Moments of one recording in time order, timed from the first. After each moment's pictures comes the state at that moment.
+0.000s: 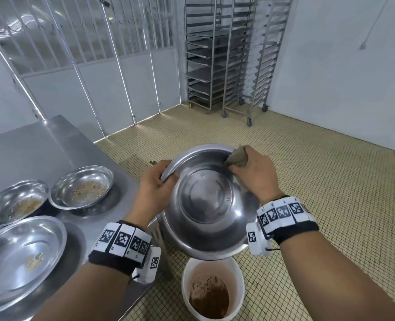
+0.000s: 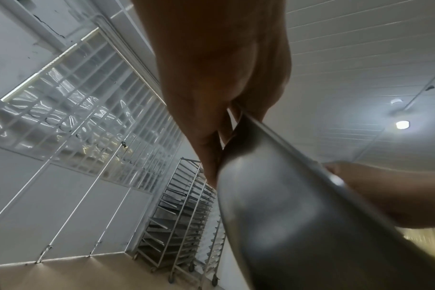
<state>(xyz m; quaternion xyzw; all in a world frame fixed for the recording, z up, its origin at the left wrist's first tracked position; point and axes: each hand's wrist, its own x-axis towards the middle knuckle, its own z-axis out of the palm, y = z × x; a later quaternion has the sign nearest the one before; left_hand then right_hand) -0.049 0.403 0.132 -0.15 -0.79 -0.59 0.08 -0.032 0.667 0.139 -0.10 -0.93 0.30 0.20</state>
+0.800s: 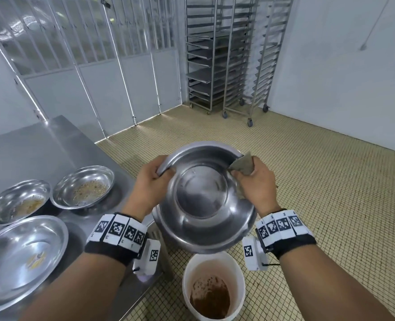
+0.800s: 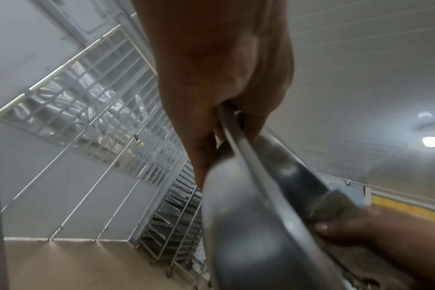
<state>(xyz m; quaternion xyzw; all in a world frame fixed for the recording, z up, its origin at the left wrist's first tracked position) -0.059 0.396 0.142 -0.15 -0.79 -0.60 0.05 -0.014 0.658 0.115 -0.15 -0.86 0.43 0.24</state>
